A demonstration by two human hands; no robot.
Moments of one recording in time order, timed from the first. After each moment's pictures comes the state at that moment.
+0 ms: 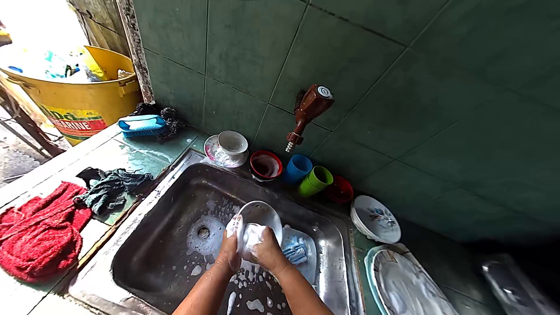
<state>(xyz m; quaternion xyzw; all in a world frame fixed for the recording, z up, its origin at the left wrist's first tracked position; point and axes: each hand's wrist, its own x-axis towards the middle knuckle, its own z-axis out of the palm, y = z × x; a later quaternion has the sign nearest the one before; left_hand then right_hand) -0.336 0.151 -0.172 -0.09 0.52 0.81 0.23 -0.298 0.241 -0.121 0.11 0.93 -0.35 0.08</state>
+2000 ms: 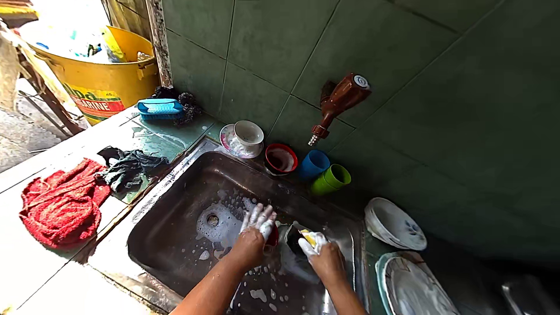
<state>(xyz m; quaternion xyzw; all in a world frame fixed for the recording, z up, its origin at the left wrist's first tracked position) -0.337 0.148 -0.184 0.38 0.82 0.38 0.21 -0.230 0.337 -0.137 0.28 0.95 -0.15 0.03</state>
